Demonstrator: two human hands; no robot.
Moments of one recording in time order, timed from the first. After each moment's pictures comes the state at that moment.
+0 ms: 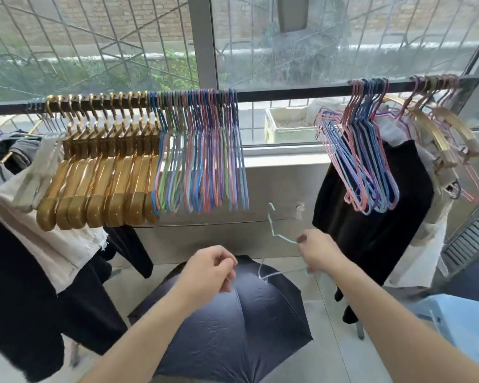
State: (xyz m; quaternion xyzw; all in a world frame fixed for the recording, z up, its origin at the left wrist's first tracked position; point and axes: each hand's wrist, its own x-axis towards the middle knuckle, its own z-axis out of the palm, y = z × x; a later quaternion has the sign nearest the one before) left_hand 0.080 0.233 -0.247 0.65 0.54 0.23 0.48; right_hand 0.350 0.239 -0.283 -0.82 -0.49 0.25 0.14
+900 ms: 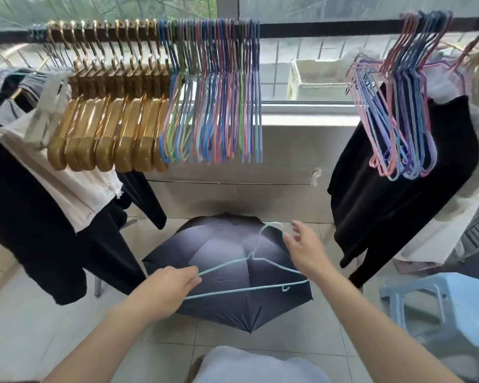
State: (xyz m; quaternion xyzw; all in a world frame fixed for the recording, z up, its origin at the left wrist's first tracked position) left_hand -0.016 0.192 -0.351 0.79 0.56 -0.11 0.22; right_hand 0.308 0.194 -0.373 -0.75 -0.47 0.35 0.29
